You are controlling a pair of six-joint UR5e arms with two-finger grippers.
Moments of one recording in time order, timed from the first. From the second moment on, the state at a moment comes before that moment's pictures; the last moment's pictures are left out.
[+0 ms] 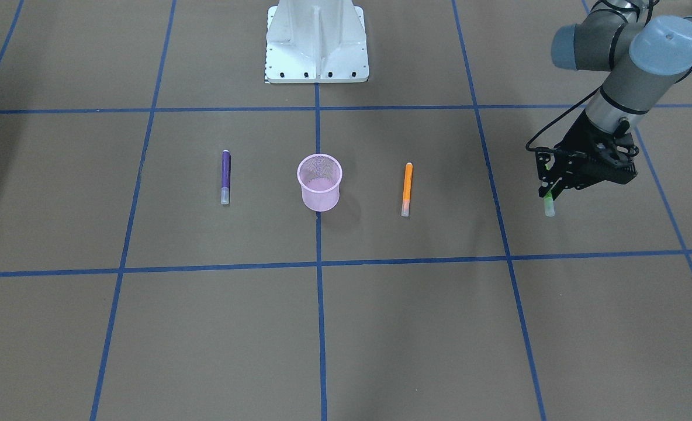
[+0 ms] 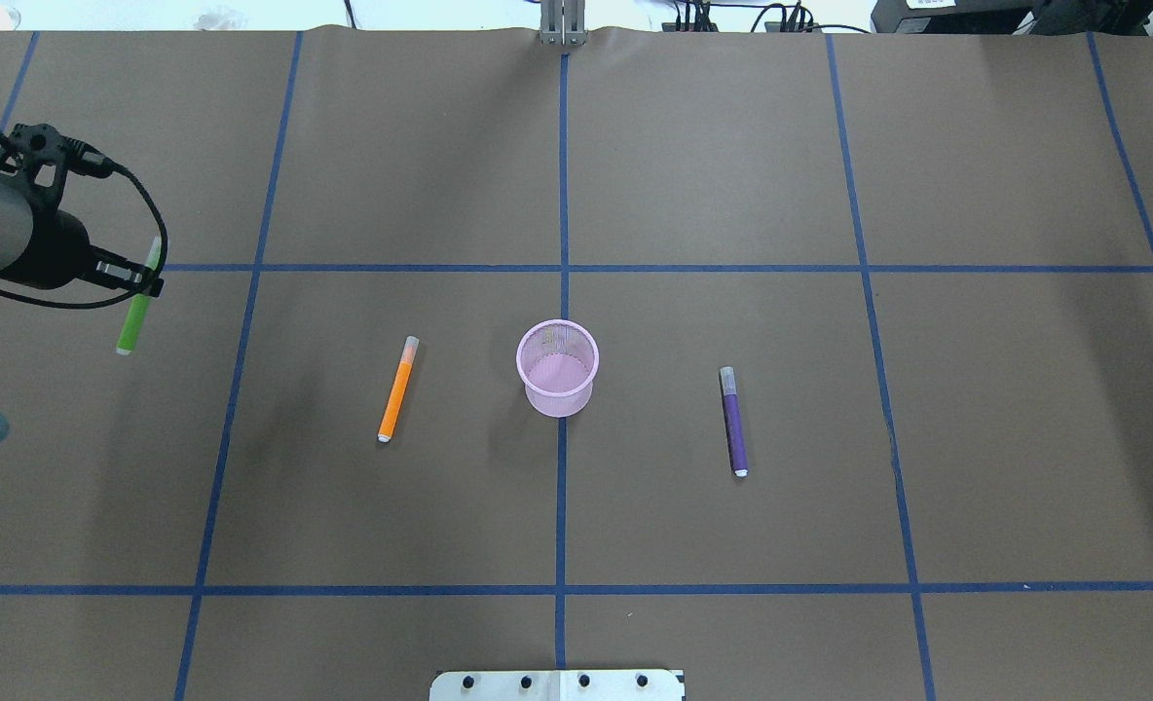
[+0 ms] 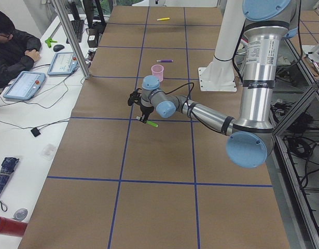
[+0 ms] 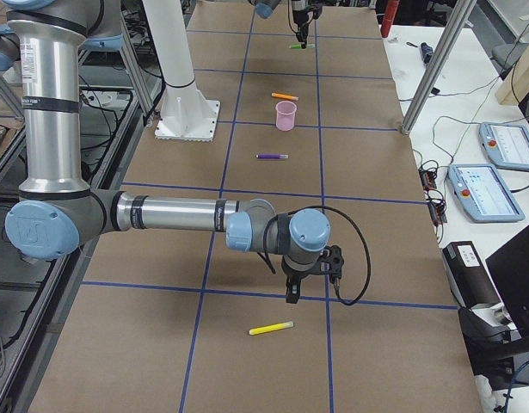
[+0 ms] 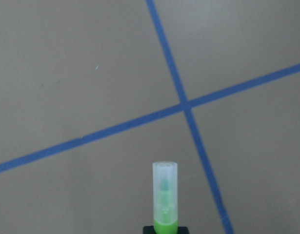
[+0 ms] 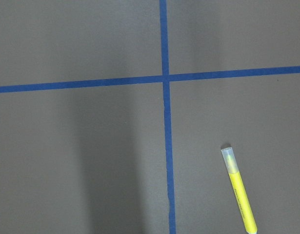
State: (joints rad) left arm -0.93 -1.73 -1.84 -1.99 -2.06 -0.68; right arm 1.56 -1.62 1.53 -1.50 2.40 0.03
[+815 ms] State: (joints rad) left arm -0.94 -1.88 -1.83 -1.99 -1.98 -0.74; right arm 1.51 -1.62 1.25 -1.12 2.41 0.00
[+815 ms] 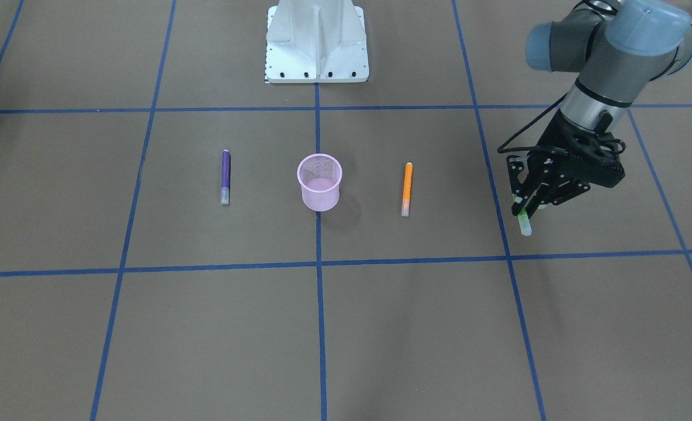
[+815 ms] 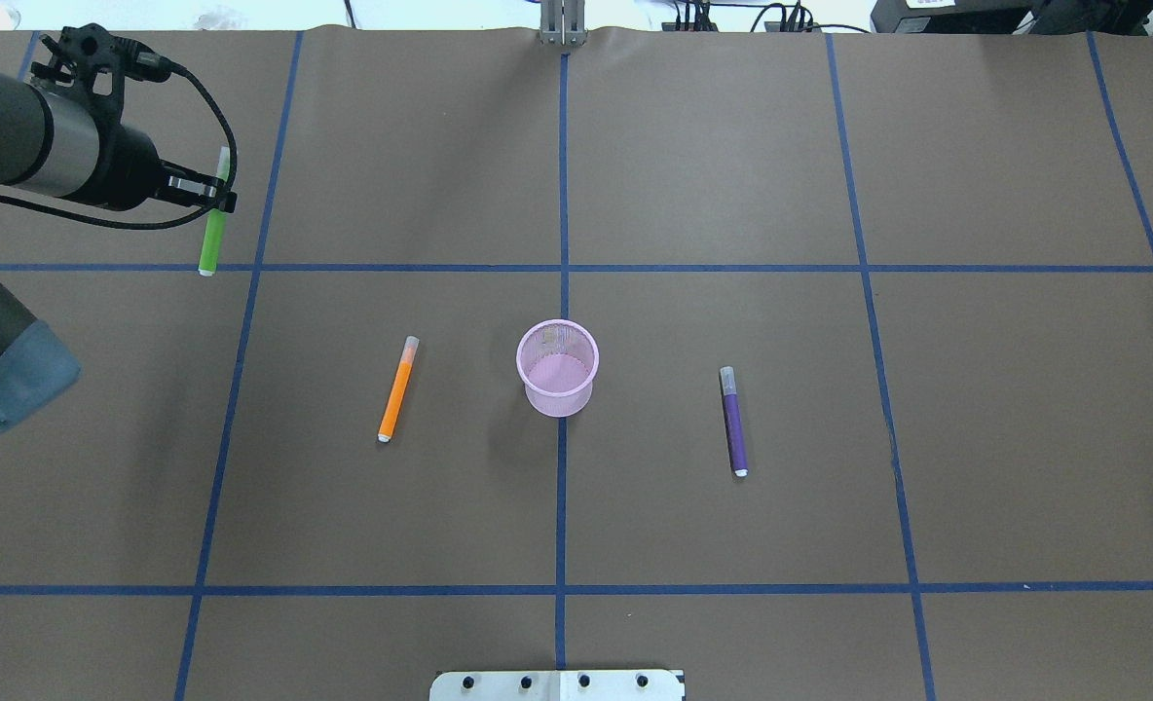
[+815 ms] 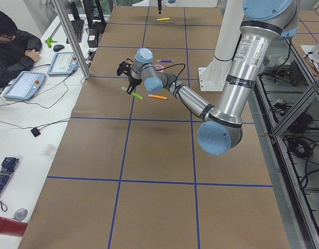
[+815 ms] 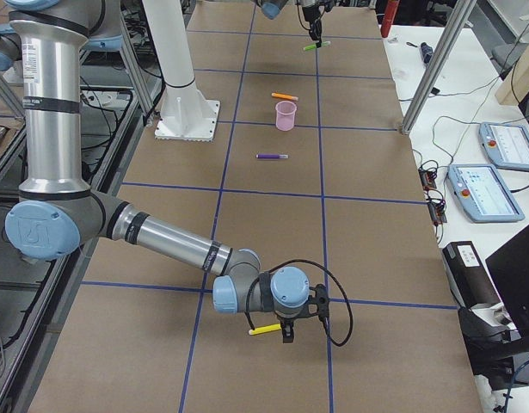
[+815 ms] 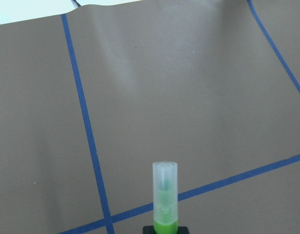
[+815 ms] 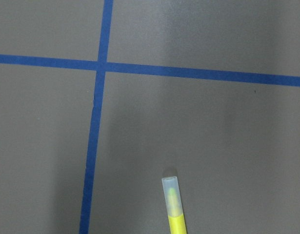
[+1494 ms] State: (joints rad) left arm -0.94 -1.90 -1.81 -1.99 -1.98 -0.74; right arm 1.45 -1.59 1.18 -1.10 2.38 -0.07
